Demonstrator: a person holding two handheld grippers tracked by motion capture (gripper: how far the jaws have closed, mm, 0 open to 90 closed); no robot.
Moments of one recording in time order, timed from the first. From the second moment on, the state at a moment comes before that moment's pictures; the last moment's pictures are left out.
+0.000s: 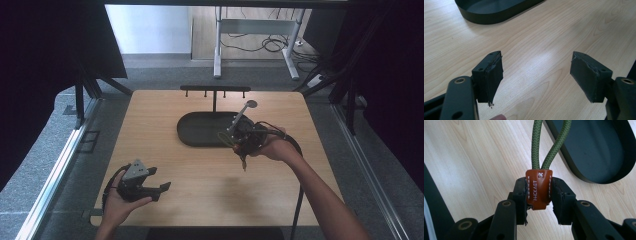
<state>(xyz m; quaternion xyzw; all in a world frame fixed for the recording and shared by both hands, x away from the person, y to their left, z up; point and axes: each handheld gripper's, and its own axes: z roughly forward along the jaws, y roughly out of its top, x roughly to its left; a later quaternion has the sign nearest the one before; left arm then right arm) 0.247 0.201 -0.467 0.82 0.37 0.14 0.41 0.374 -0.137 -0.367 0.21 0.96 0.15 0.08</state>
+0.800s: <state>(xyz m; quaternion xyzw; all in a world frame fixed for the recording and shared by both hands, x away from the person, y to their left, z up) 0.248 0.204 -0.467 0.82 0.37 0.14 0.42 0.424 -0.129 -0.371 0.23 0.96 0.13 0.09</state>
